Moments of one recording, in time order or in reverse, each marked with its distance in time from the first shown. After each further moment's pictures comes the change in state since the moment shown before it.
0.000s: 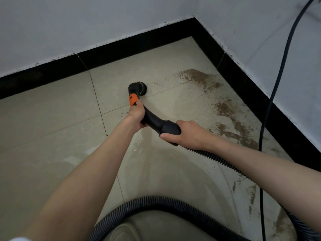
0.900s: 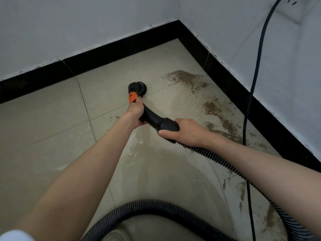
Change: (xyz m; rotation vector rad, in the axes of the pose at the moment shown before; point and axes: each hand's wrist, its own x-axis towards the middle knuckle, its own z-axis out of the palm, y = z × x) left_hand -0.001 0.007 0.039 0.050 -0.081 0.007; right_hand -0.005 0.027 -0.014 0.059 0.060 0.041
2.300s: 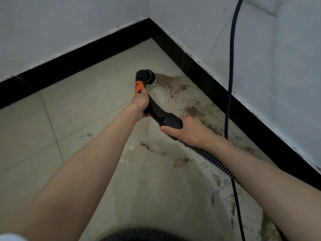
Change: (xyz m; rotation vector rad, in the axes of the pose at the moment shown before) left_hand 0.055 0.028 0.110 0.206 -0.112 0.085; right_hand 0.024 0.073 -0.046 0.155 0.126 0.150
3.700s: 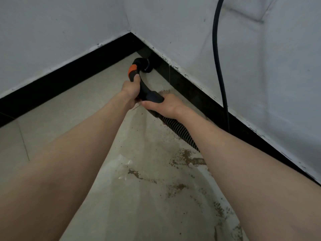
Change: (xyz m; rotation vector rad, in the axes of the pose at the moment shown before) left_hand 0.065 0.075 0.044 0.070 0.103 0.279; right_hand 0.112 -0.020 -0.052 0.306 0.113 0.052
